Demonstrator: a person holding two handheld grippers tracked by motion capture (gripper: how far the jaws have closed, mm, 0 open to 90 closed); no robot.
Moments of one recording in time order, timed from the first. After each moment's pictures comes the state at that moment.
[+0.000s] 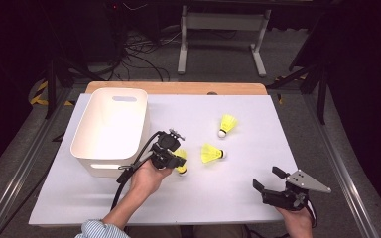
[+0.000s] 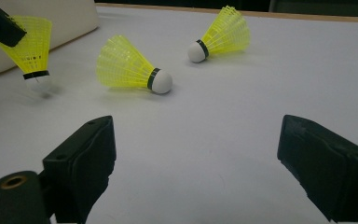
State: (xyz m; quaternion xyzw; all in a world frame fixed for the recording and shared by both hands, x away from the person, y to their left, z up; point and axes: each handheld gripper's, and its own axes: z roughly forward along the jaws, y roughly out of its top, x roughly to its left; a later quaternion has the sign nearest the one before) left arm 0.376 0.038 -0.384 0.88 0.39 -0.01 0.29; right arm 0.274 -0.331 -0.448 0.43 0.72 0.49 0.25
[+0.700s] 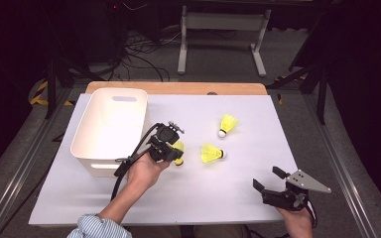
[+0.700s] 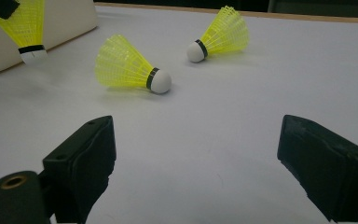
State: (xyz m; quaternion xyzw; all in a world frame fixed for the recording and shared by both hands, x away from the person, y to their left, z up) left arm 0.381 0.041 -0.358 0.88 0.38 0.03 0.27; right arm 0.273 -0.332 -0.448 0.43 0.72 0.49 0.26
